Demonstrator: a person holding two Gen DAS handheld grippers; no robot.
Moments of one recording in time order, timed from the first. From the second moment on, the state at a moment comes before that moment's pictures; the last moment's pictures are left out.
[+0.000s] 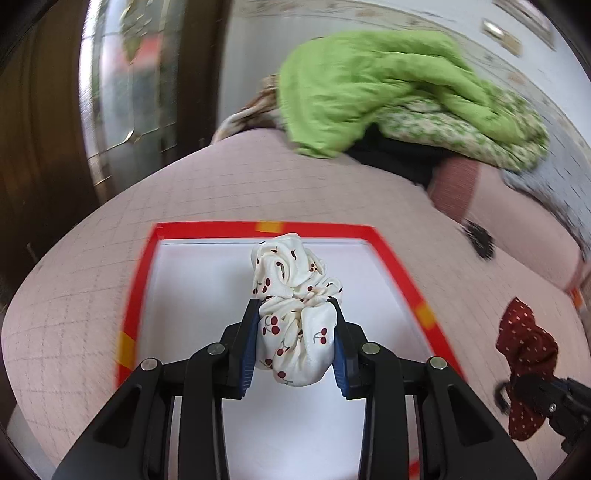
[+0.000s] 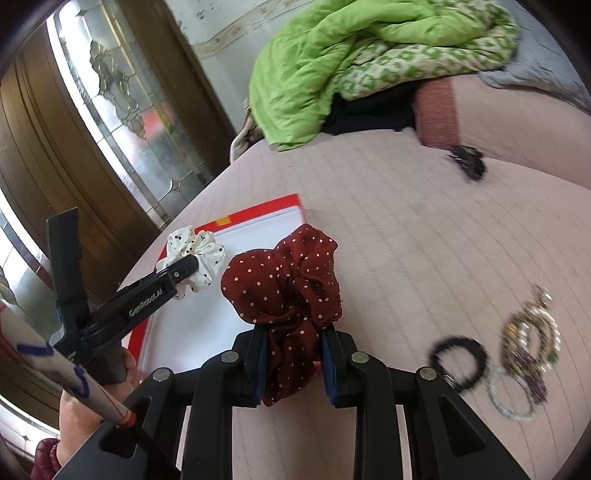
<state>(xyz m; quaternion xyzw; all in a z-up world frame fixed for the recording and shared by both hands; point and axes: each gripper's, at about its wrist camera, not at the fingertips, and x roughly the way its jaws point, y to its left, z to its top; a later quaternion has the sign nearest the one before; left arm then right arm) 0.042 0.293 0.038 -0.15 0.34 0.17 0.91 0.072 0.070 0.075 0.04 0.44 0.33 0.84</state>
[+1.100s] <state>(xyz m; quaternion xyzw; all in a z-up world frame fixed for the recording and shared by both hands) 0.086 0.383 0.011 -0.22 0.41 0.22 0.86 0.189 0.230 0.006 -0.07 0.50 0.32 0.80</state>
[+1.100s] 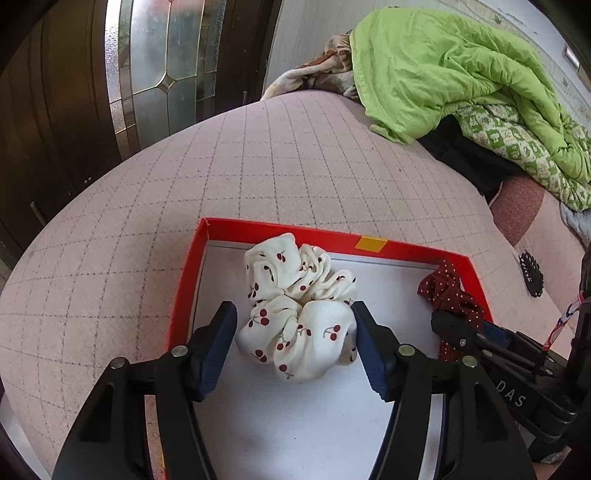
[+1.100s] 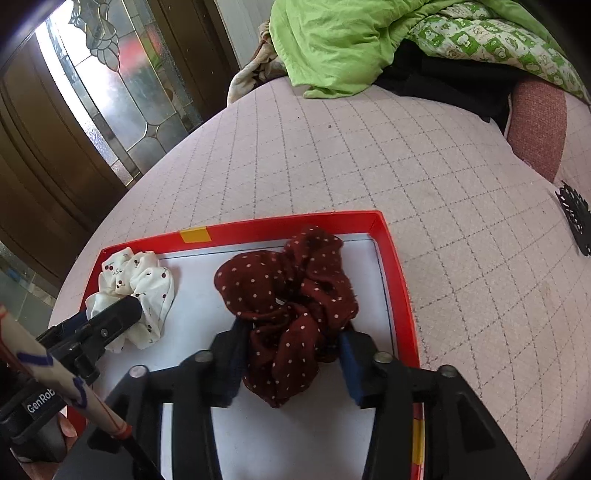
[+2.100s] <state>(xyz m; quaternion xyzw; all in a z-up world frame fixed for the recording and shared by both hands) 0.079 0.278 0.079 -0.12 0.30 0.22 0.92 0.139 0.049 0.088 0.11 0.42 0.33 0.84</state>
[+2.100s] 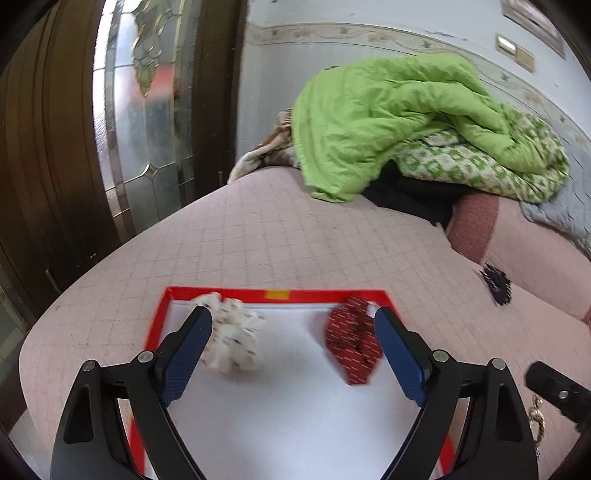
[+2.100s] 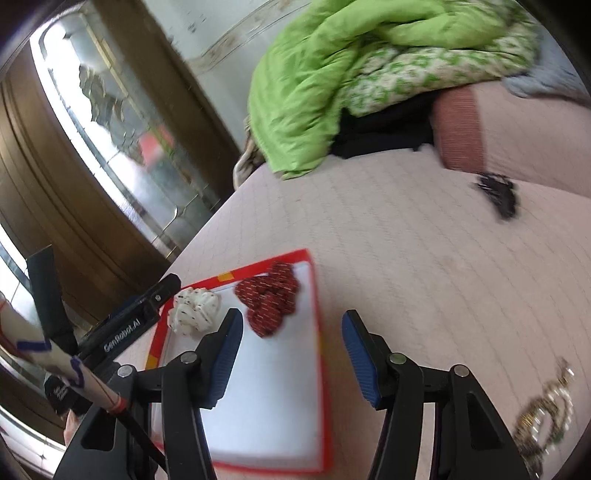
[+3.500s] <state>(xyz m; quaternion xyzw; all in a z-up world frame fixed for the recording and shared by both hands) 0.122 0.023 -0.025 0.06 0.49 -0.08 0.87 0.122 -0.164 0.025 0.19 0.48 0.19 0.84</state>
